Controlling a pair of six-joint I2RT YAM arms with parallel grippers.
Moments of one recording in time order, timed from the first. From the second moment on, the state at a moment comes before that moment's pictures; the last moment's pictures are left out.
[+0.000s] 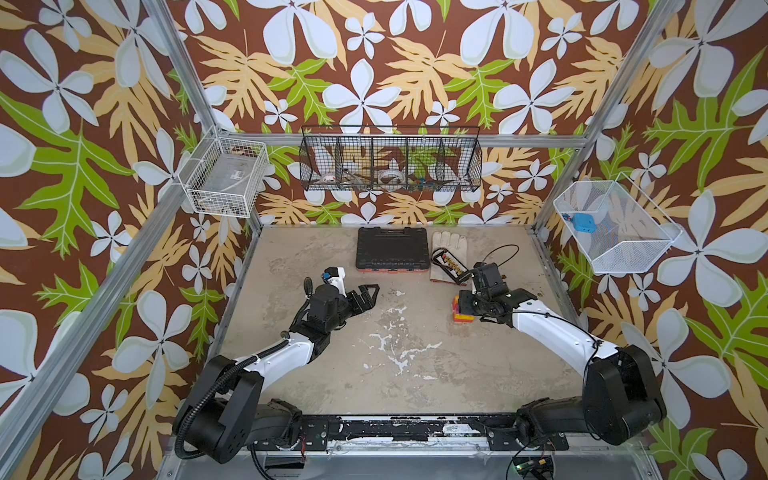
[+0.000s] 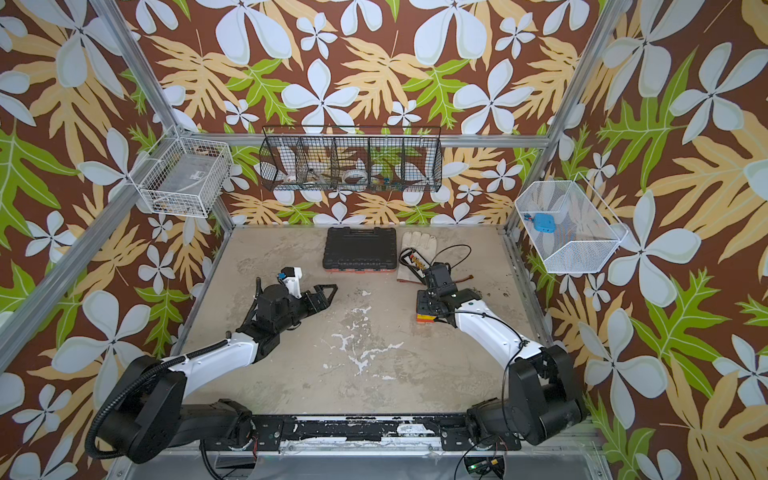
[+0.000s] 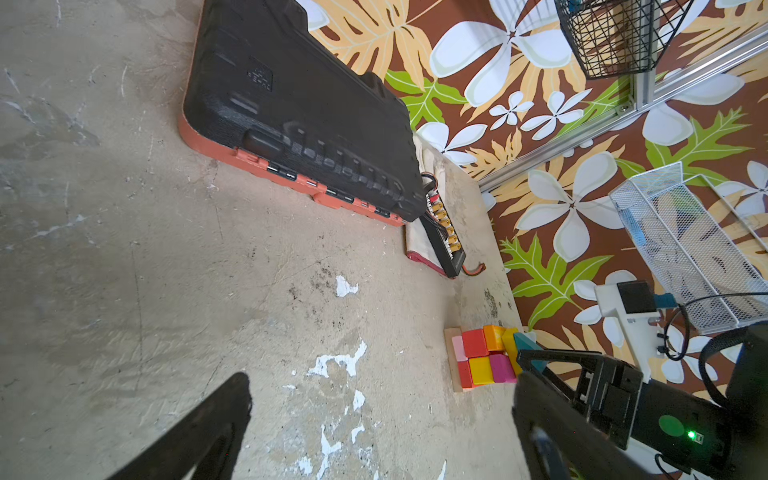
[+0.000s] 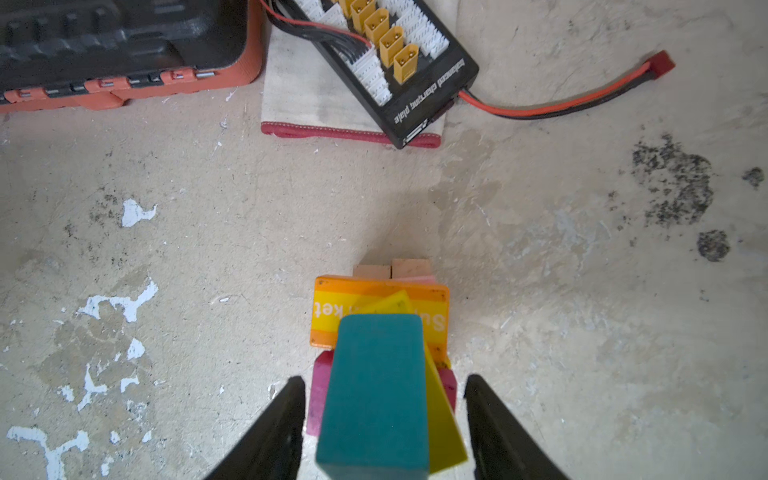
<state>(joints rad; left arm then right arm) -0.41 1.32 0.52 0.44 0.19 -0.82 0.35 1.41 0.91 -0.50 0.13 0.40</state>
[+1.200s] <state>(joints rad) -0.41 1.32 0.53 0.43 0.19 -0.82 0.35 1.44 0.92 -0.50 0.11 0.42</state>
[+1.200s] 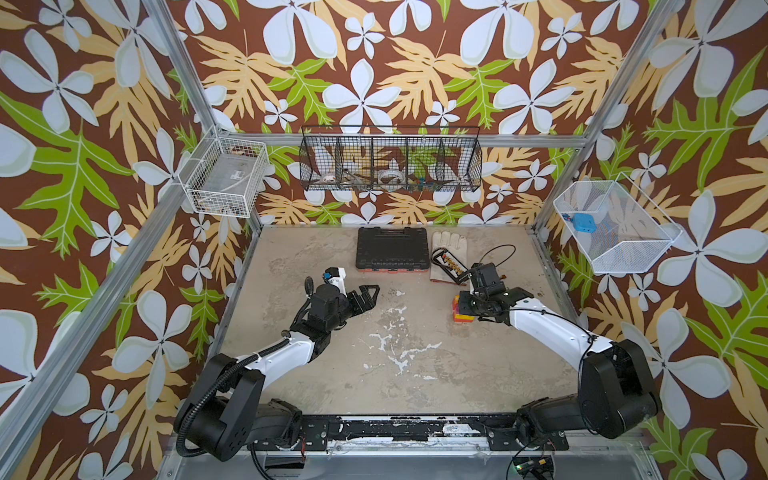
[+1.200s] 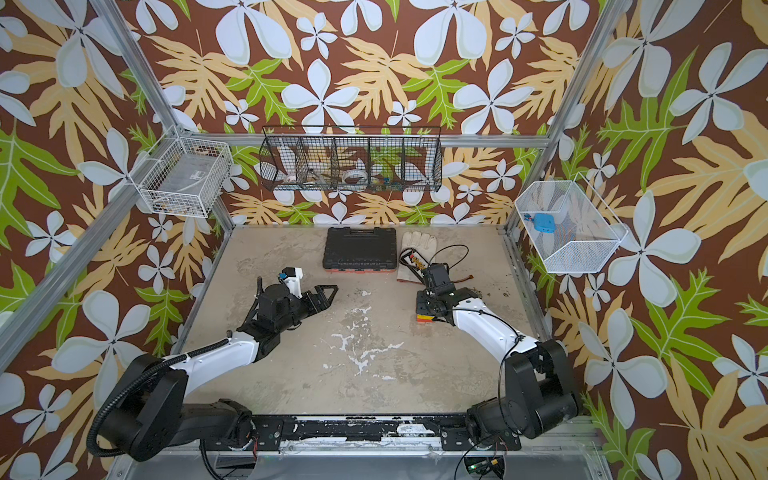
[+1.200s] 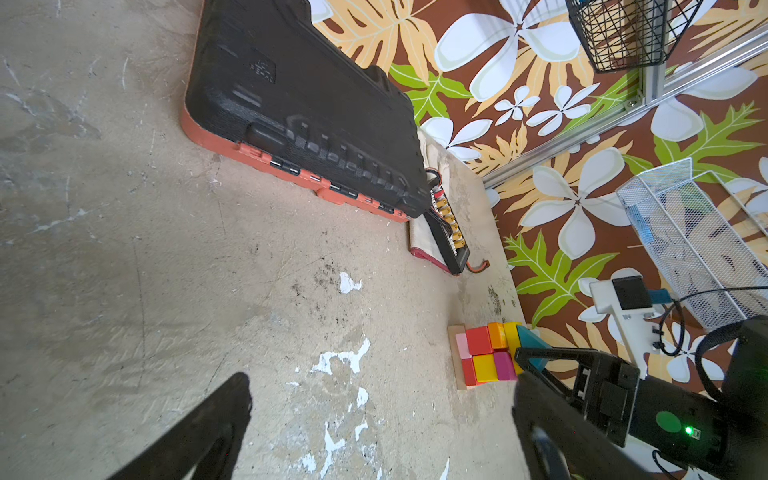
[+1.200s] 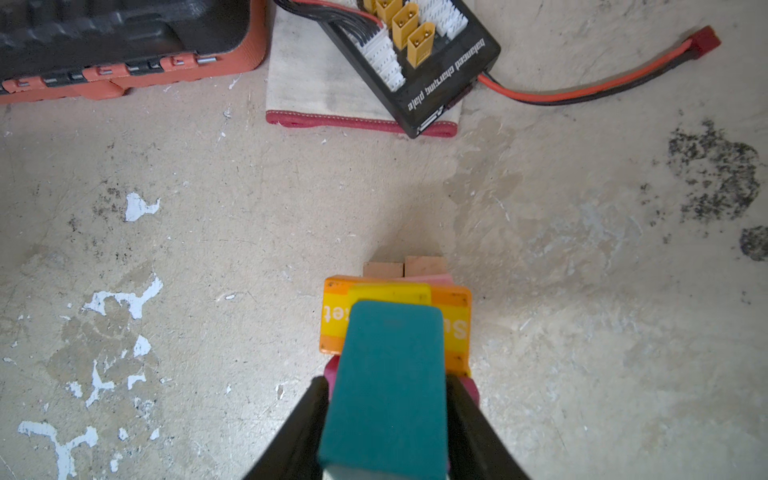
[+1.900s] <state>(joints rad) -0.41 1.32 0.53 0.43 0.19 -0.82 0.35 1.44 0.93 -0.51 0.12 0.46</state>
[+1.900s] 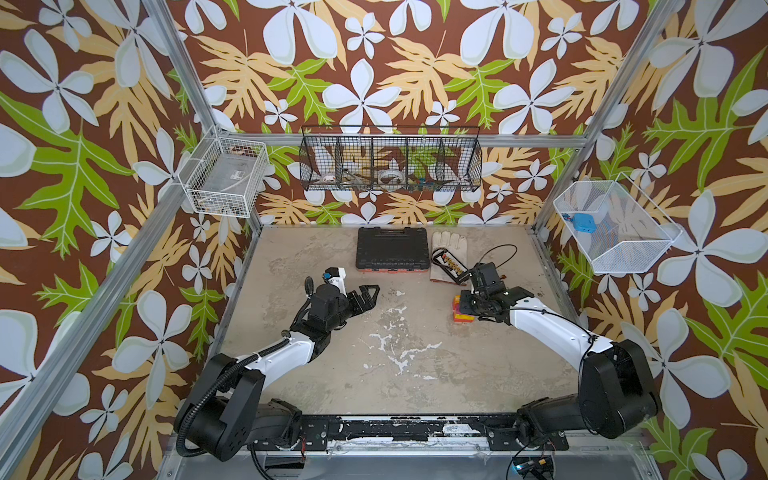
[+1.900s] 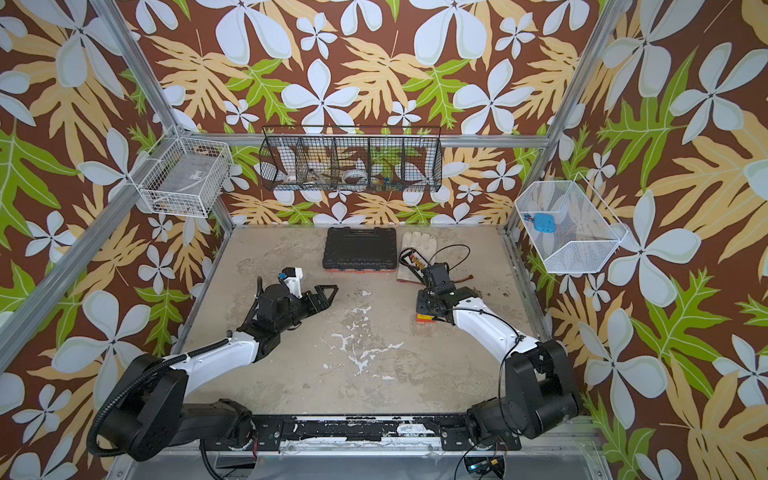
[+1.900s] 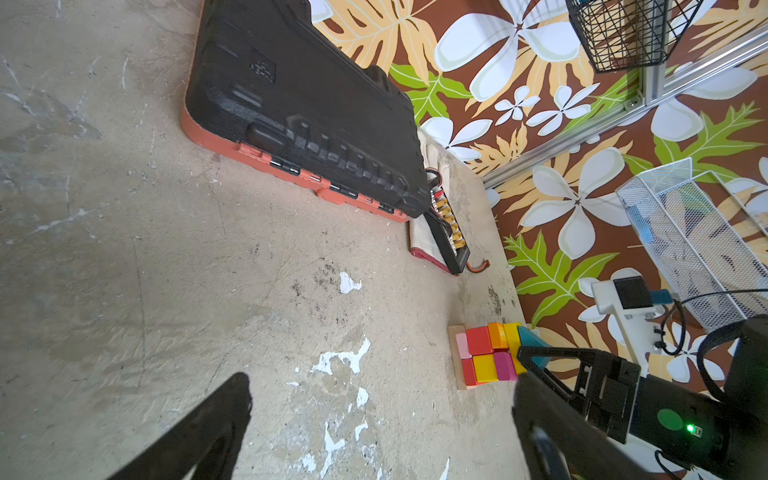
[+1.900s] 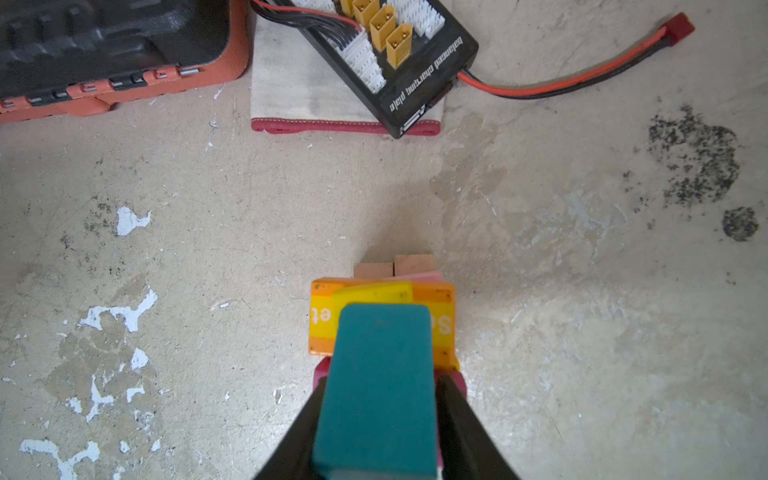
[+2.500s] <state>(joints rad) -0.41 1.09 0.47 0.30 -0.15 -0.80 0.35 1.18 1.02 -0.60 0.17 0.47</state>
